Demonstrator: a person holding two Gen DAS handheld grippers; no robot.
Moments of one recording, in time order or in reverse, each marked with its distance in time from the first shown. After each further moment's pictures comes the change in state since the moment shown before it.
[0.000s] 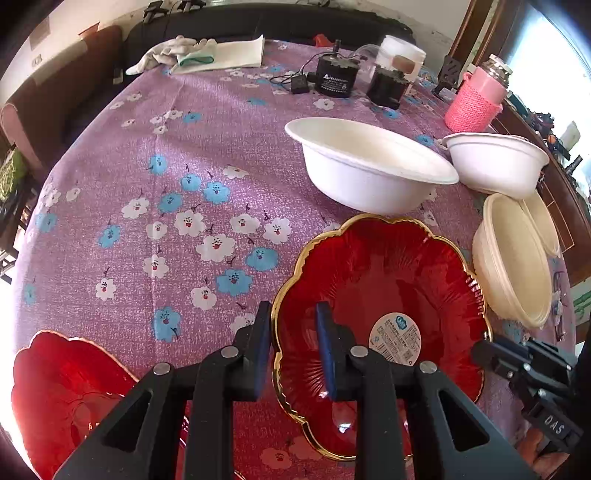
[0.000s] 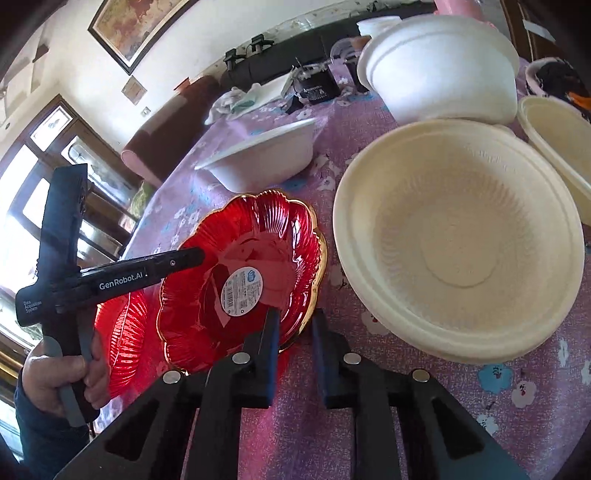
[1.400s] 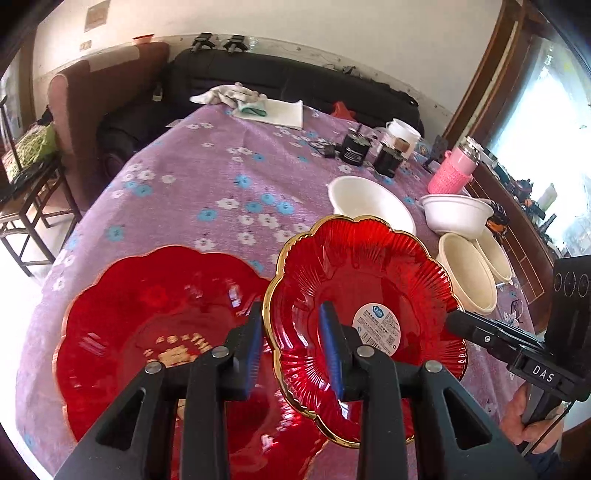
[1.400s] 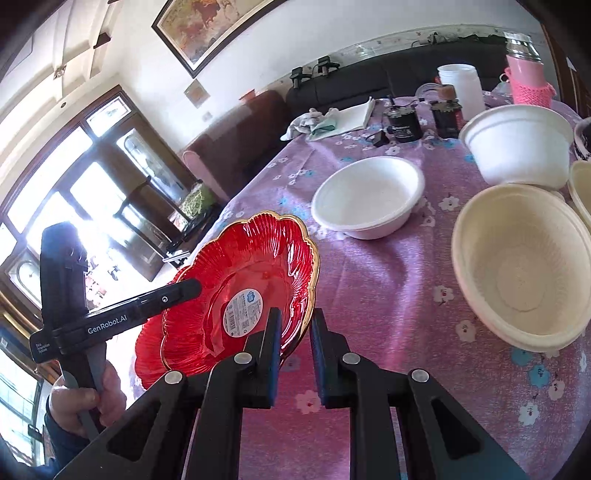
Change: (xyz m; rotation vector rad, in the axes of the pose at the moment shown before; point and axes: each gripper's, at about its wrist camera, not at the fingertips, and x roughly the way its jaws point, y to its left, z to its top) left arm -0.109 0.064 -0.083 -0.146 -0.248 -0.068; right arm -0.026 0.065 -0.003 -0.143 -0.079 0.182
